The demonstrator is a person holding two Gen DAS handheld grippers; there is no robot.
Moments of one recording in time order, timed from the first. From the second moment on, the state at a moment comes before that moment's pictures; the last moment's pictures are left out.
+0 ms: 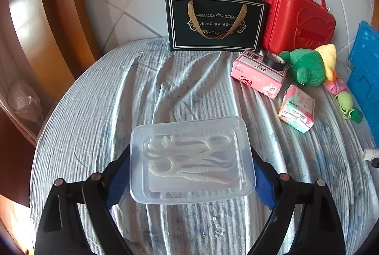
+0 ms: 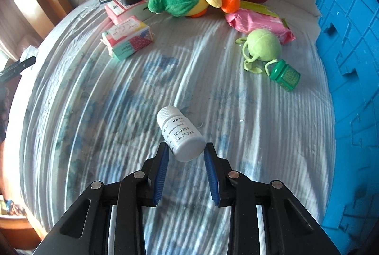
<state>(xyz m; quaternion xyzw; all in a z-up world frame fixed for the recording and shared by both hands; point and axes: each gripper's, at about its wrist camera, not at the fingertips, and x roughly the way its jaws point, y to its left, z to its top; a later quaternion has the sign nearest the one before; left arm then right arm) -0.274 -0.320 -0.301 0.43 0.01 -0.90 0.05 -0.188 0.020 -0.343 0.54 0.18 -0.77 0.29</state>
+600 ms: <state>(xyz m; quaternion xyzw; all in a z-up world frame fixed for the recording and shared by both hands) -0.210 -0.254 -0.240 0.41 -0.01 -0.91 0.05 -0.154 0.081 -0.304 0.52 0.15 -0.78 0.30</state>
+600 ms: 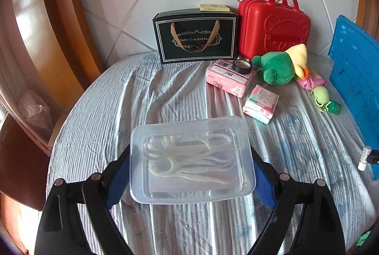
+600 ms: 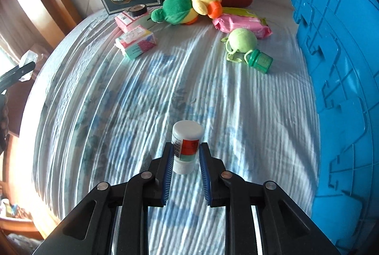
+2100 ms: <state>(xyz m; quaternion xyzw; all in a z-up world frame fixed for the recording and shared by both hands) -0.206 0.002 -0.039 0.30 -0.07 -0.95 -0.02 -0.146 0.256 -0.034 0.32 0.07 -0.87 0.37</state>
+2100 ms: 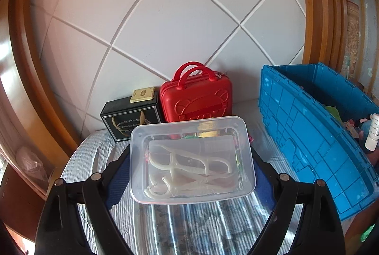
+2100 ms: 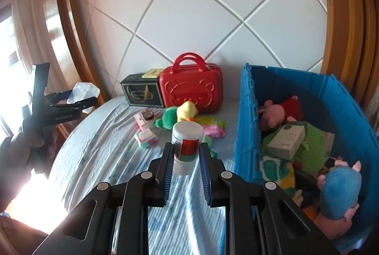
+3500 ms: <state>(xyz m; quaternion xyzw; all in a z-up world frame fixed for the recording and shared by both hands) -0.305 0.377 0.040 0.25 -0.15 -0.92 -0.25 -0.267 0.489 -0.036 0.32 -0.02 -0.90 0.30</state>
